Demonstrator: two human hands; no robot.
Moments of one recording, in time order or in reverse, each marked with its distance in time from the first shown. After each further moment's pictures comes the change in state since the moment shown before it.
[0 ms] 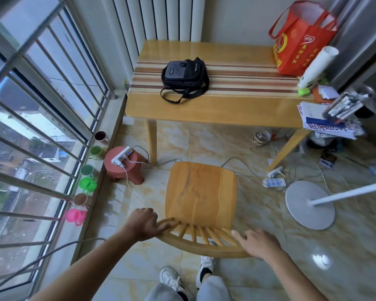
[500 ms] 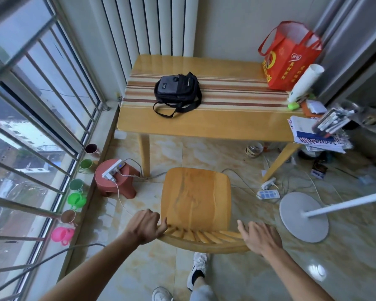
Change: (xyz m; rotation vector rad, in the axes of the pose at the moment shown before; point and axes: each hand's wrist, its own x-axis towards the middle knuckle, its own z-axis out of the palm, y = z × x) left_hand 0.053 0.004 -0.022 -0.017 0.207 0.015; right_hand 0.043 0.019 -0.041 -0.062 0.371 -0.037
